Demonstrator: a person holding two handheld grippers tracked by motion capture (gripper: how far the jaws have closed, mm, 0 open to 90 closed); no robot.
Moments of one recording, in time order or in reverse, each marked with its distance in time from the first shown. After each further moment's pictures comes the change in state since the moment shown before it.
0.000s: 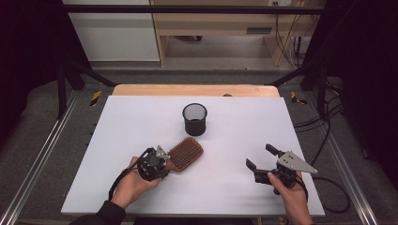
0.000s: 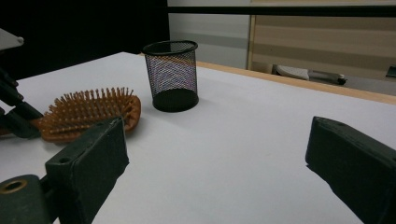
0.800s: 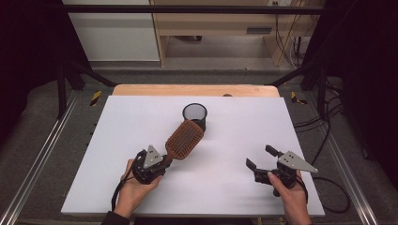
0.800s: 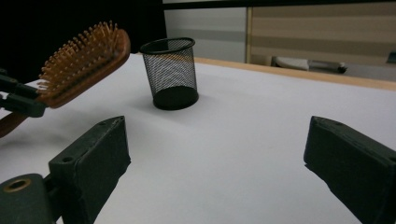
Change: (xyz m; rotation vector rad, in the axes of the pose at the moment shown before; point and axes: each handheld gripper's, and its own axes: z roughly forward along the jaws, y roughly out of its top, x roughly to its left) left arm -0.007 -0.018 -0.008 -0.404 0.129 -0.009; right arm 0.002 0.002 -0.001 0.026 -0.004 0.057
